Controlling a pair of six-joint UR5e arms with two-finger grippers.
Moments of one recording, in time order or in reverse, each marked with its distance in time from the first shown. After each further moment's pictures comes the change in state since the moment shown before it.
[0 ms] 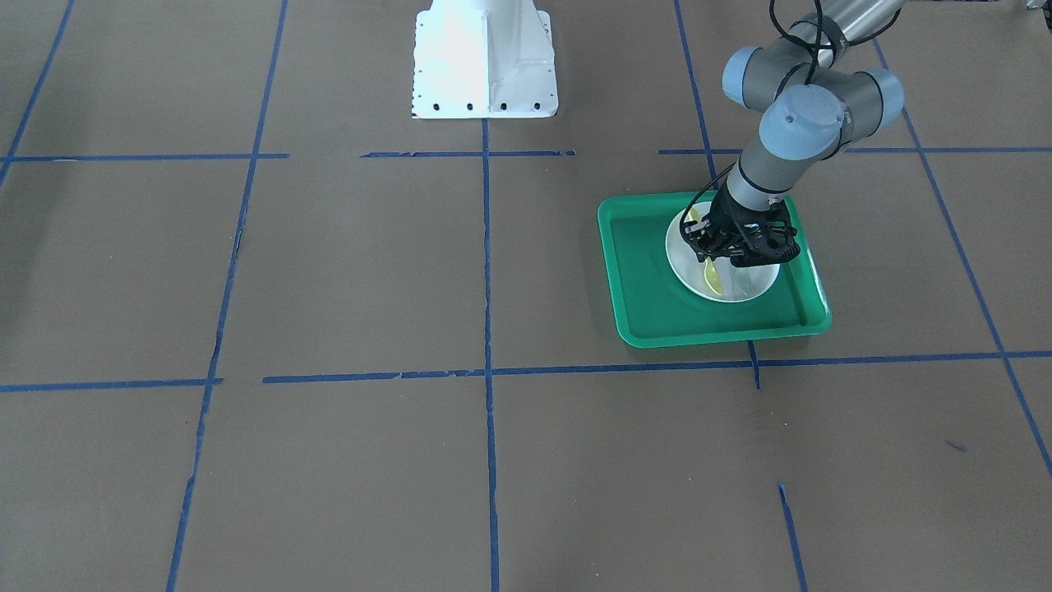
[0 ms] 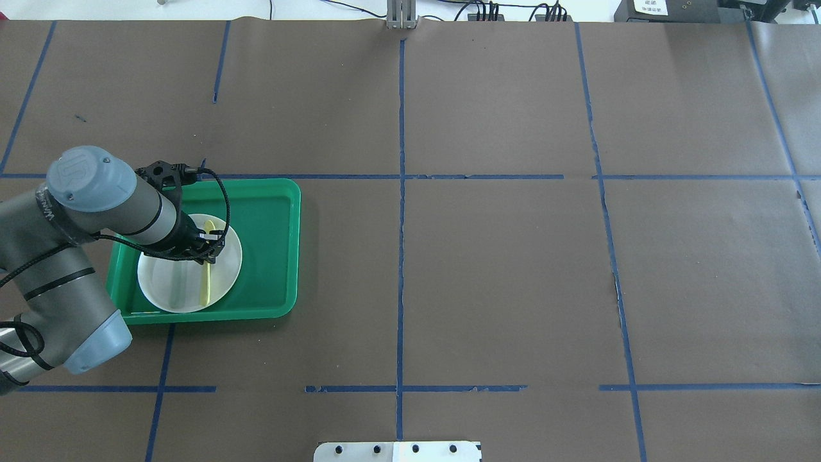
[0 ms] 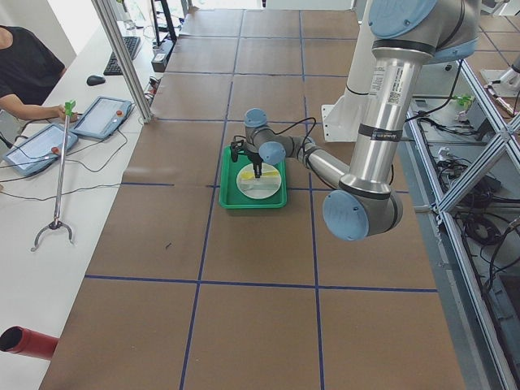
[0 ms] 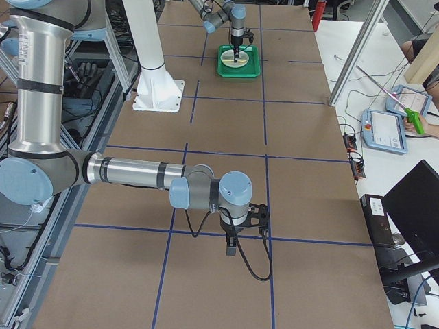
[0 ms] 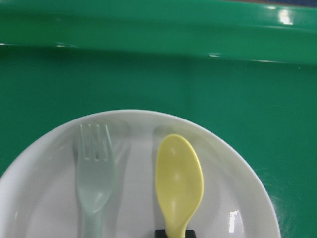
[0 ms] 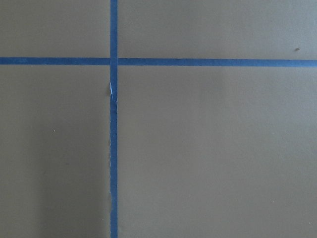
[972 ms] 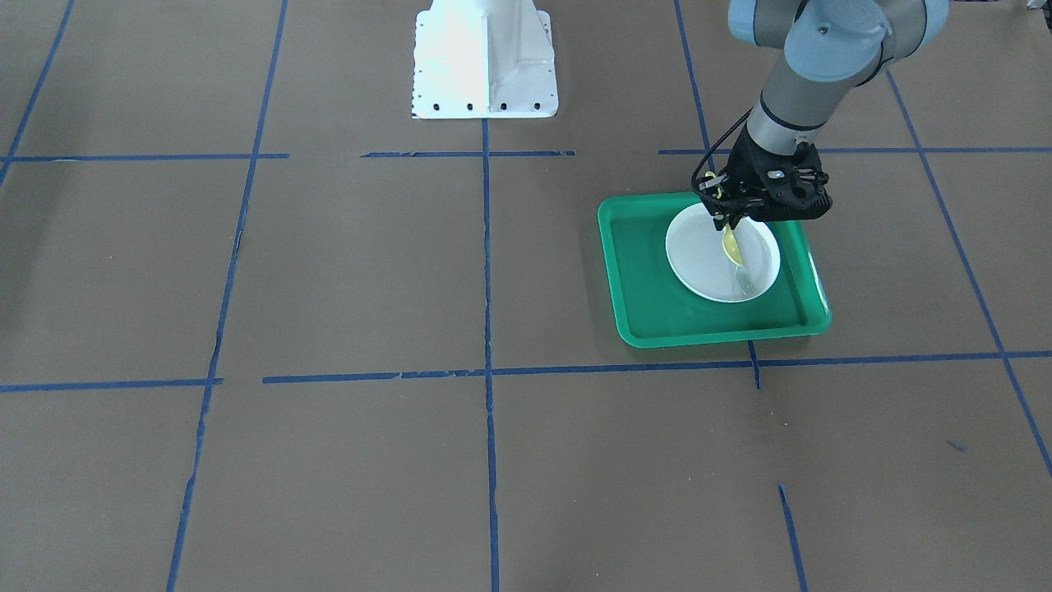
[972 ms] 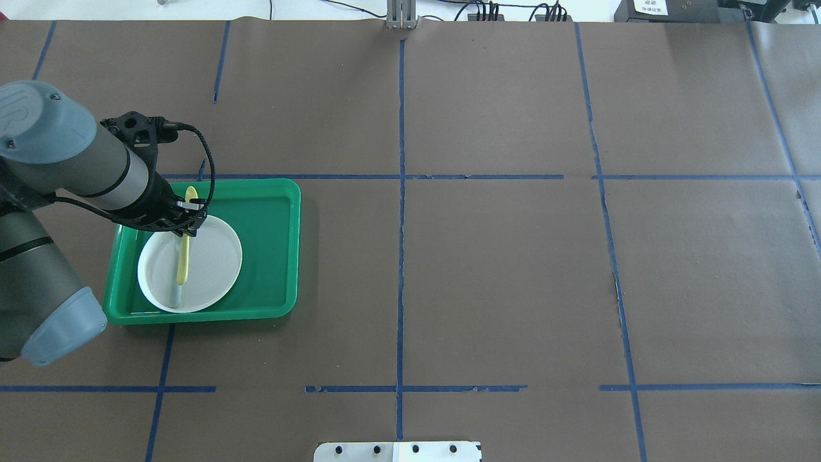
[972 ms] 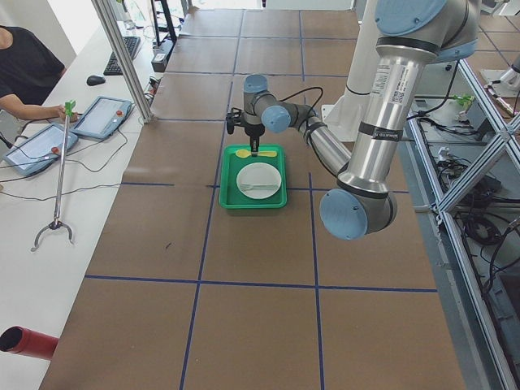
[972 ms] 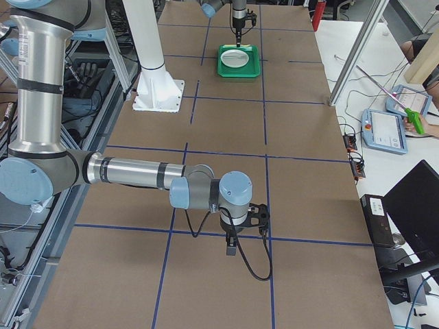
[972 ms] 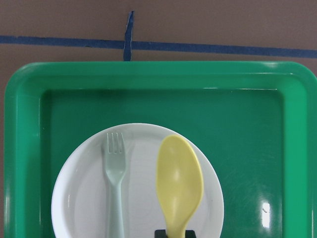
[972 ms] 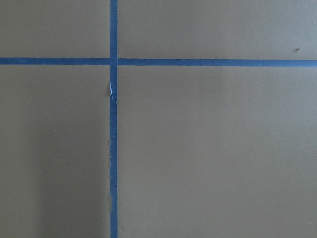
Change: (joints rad) left arm -0.080 -0.057 -0.229 0.330 -0.002 0.123; right arm 0.000 0.000 0.000 0.000 0.000 0.001
